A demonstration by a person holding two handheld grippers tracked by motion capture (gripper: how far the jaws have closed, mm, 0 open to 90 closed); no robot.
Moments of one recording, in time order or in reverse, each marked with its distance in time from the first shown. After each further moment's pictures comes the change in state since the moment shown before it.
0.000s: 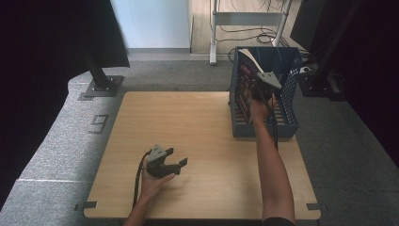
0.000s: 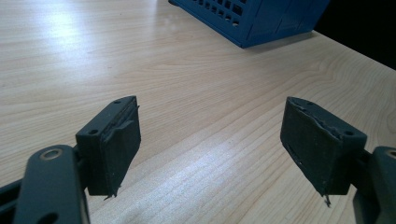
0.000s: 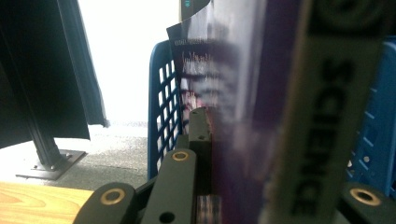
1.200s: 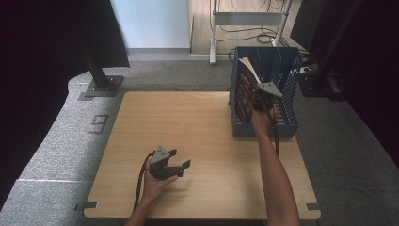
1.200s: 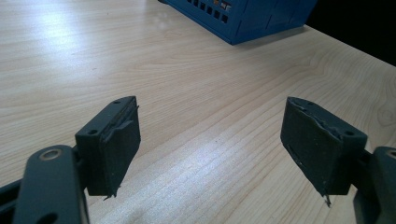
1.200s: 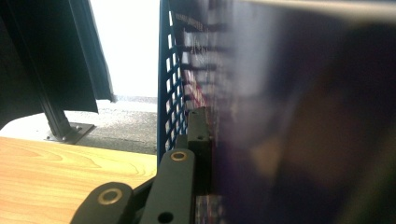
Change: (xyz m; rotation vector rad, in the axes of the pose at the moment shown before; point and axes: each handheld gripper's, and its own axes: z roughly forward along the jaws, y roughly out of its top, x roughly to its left) left arm -0.010 0.000 0.003 0.008 -0.015 0.026; right arm -0.001 -0.021 -0.025 0.095 0.031 -0.009
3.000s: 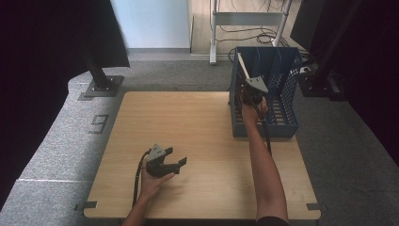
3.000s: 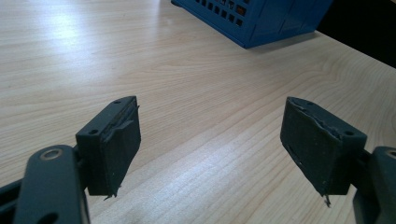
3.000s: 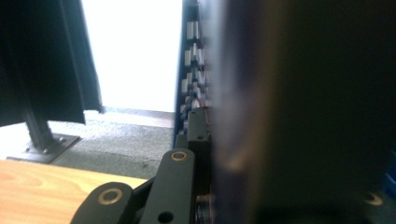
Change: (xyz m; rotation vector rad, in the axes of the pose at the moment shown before) left arm 0.012 -0.001 -0.004 -0.012 0.020 -0.021; right arm 0.026 0.000 0.038 -0.062 -0.036 -0.054
